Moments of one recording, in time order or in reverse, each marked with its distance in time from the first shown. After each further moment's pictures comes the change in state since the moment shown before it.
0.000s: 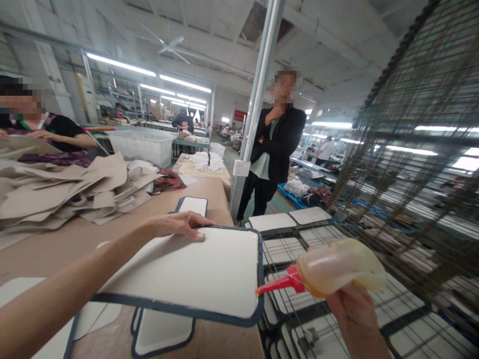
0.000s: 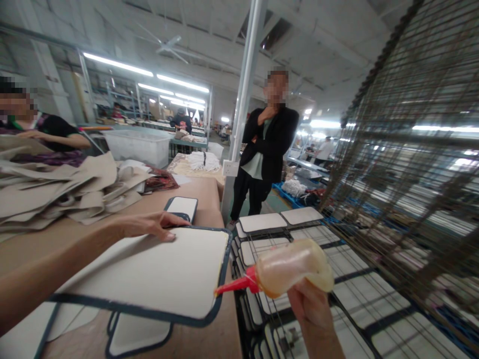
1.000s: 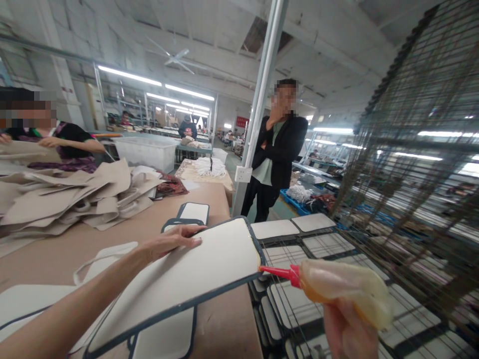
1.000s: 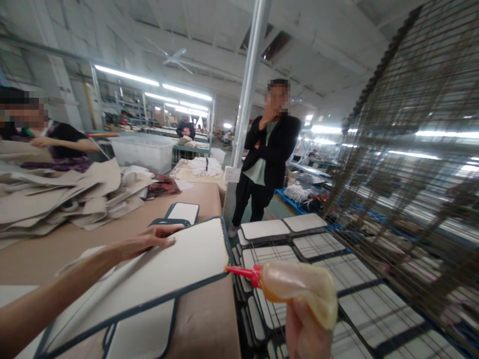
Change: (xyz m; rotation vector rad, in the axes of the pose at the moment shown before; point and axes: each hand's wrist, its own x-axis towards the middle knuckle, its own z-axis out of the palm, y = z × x) left_hand -0.001 -0.047 -0.005 -0.221 0.263 0.038; right_hand -0.015 0.031 -0.006 0.098 0.191 -0.257
